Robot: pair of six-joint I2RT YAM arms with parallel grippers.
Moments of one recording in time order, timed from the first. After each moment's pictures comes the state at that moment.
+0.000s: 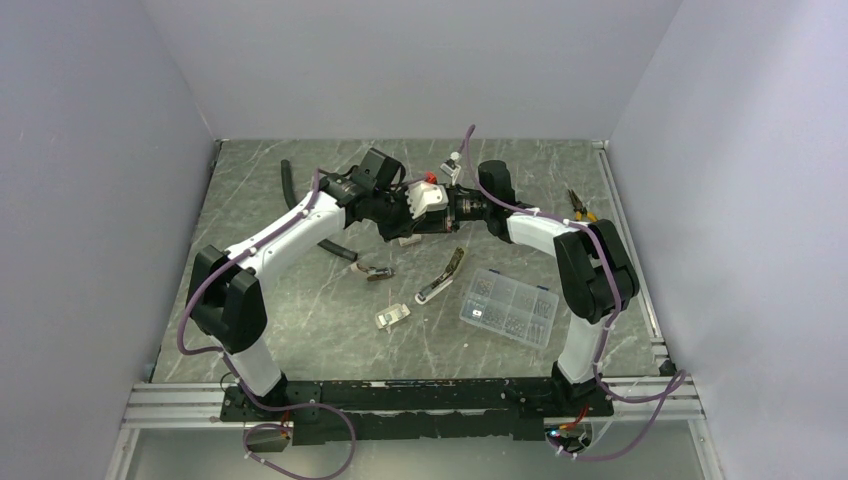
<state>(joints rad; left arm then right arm) -0.62 1.70 1.49 -0.69 0.37 0.60 0.40 1.85 1.12 0.32 -1.06 0.75</state>
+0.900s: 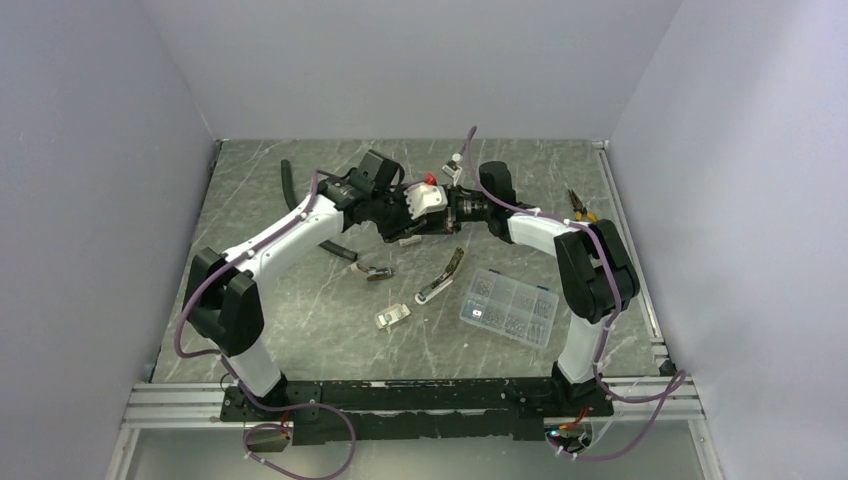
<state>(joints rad) -0.62 1.69 1.46 -0.63 0.31 0.62 0.39 1.85 1.11 0.31 -1.05 0.76</state>
